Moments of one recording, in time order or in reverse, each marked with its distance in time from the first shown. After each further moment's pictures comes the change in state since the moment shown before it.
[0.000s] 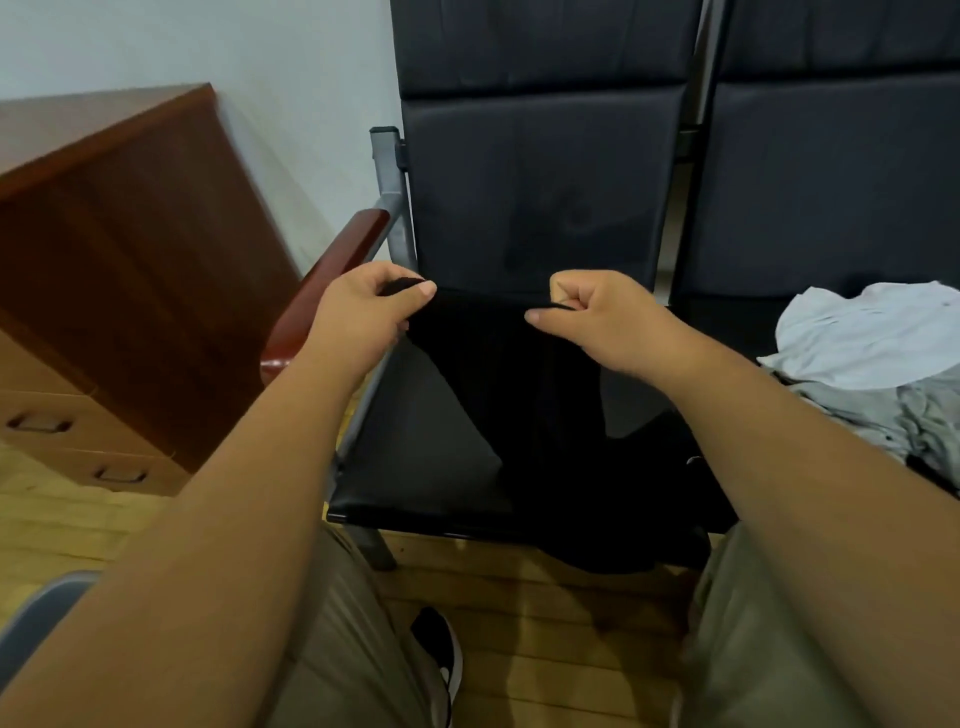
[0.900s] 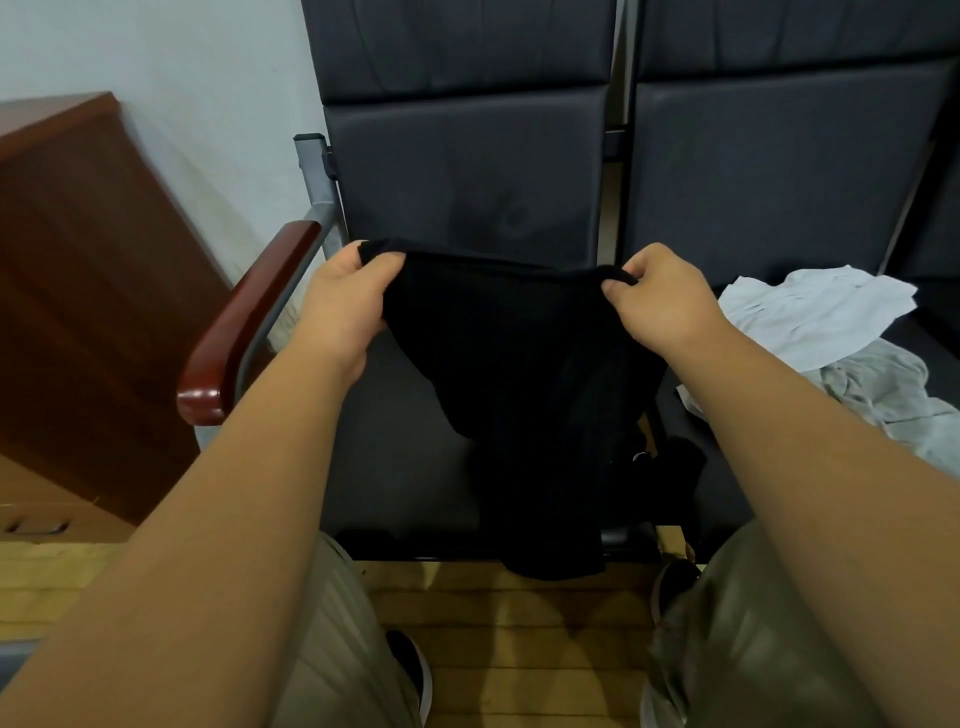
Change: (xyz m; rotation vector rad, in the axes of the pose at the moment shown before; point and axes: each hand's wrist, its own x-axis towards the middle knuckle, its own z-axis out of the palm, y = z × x) left_hand 0.020 0.037 0.063 -0.415 -0.072 -0.123; right_hand -0.008 0.067 -0.073 -0.227 0.431 0.393
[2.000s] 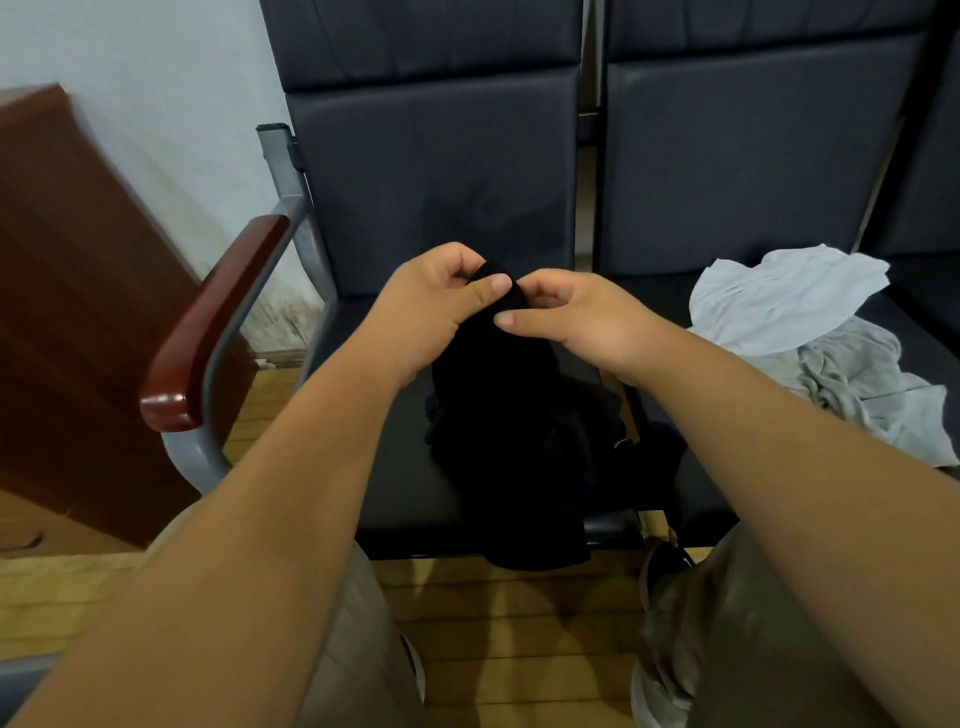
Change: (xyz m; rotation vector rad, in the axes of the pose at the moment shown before) left_hand -0.012 -0.015 0.065 0.300 -0.378 0.140; right_hand -0.036 -0.015 0.010 0.448 -0.542 -0.154
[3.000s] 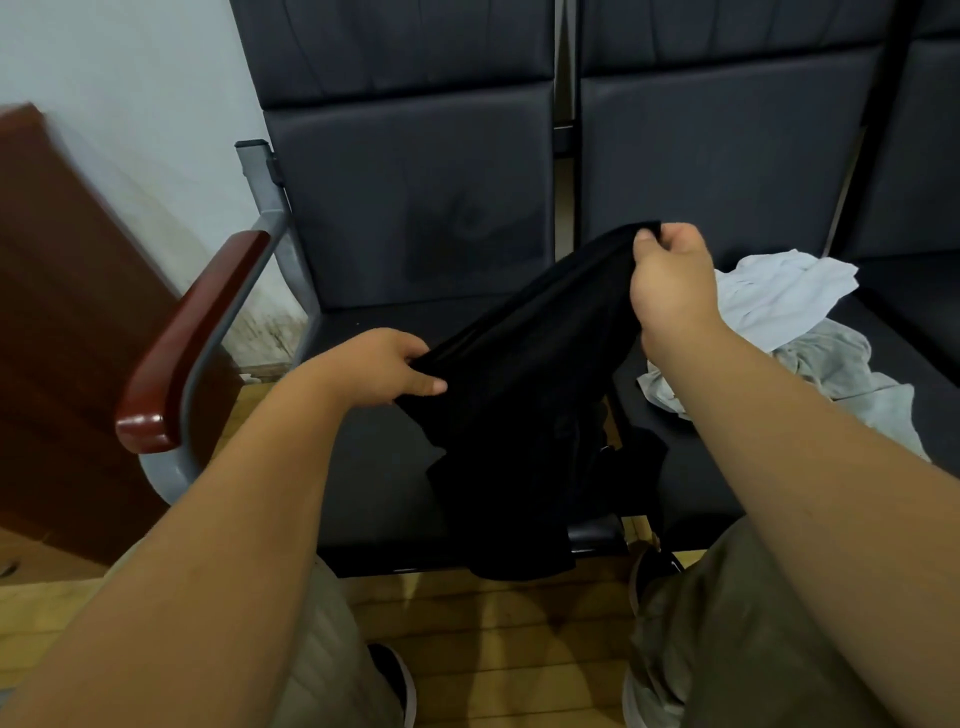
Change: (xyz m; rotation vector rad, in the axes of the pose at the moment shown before) left_hand 0.014 -0.049 -0.035 0.603 -0.320 -0.285; right_hand 0.014 0.027 -0.058 0.319 0.909 0.058
